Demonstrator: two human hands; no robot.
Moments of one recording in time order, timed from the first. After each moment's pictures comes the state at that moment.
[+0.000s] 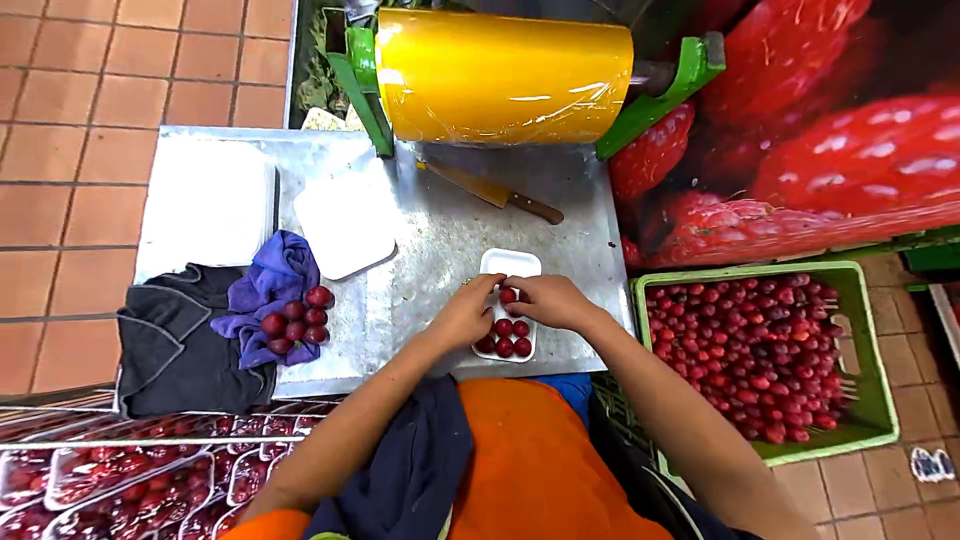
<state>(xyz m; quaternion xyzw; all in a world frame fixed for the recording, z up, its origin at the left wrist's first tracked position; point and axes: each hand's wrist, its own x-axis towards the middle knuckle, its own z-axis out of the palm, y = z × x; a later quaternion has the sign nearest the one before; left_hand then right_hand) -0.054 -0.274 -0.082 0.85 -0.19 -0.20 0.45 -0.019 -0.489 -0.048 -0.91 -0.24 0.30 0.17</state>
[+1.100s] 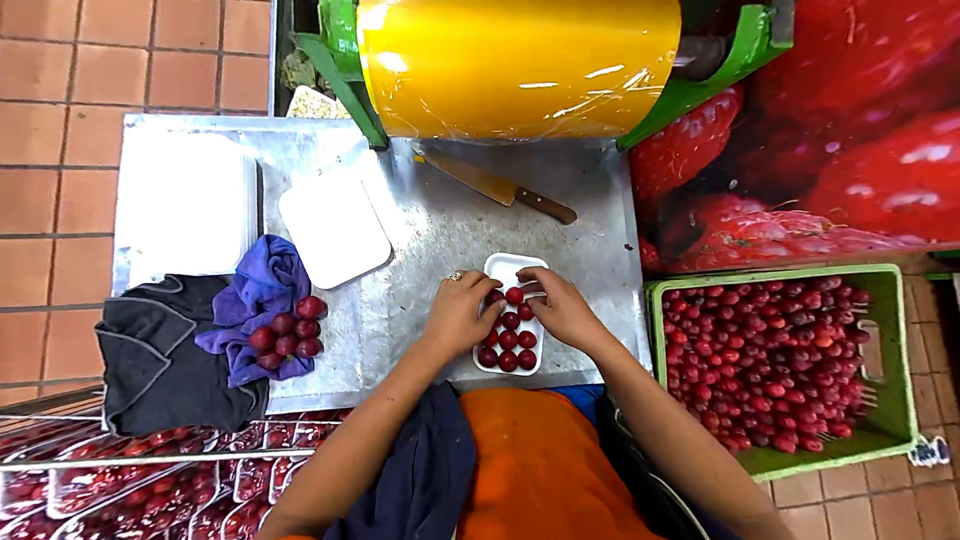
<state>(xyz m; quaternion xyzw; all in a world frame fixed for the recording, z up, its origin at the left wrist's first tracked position) -0.039 -0.269 -0.096 0.91 -0.17 -0.10 0.36 -0.025 -0.491 -0.065 -0.86 -0.07 0.24 0.43</state>
